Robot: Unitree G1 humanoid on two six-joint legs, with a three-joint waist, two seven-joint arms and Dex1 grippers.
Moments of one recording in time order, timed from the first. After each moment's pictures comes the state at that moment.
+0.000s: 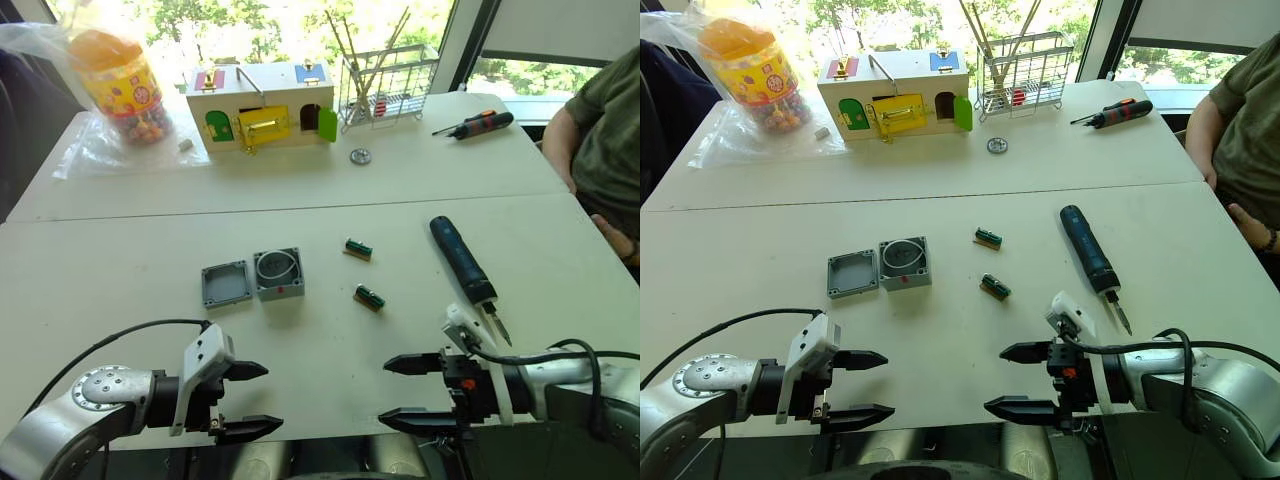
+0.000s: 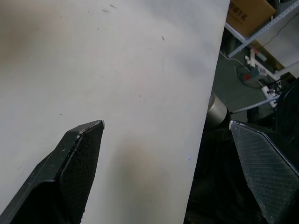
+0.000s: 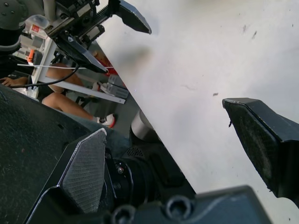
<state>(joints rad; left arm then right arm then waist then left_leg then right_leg) 0.32 0.88 0.05 -0.69 -0.72 0.75 -0.92 0.15 -0.96 -0.07 -0.74 1.01 0.96 0.80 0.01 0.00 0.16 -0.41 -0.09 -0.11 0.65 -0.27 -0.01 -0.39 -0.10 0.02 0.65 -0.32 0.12</state>
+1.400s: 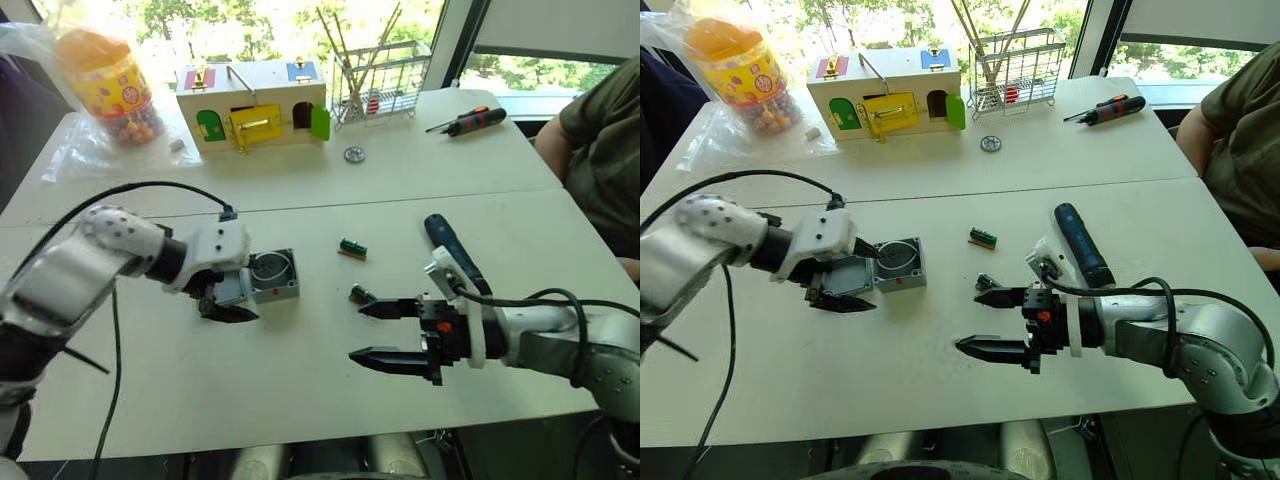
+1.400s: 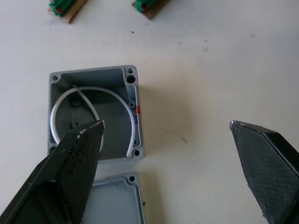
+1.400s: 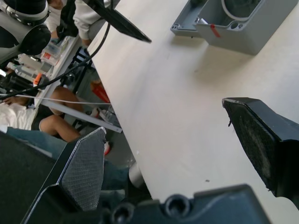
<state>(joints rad) -0.65 1.05 -0.37 -0.31 -0.34 0.66 -1.29 -0.21 -0.82 -0.03 -0.68 1.20 1.05 0.57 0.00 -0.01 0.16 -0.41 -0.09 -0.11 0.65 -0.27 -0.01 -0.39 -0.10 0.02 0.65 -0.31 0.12</state>
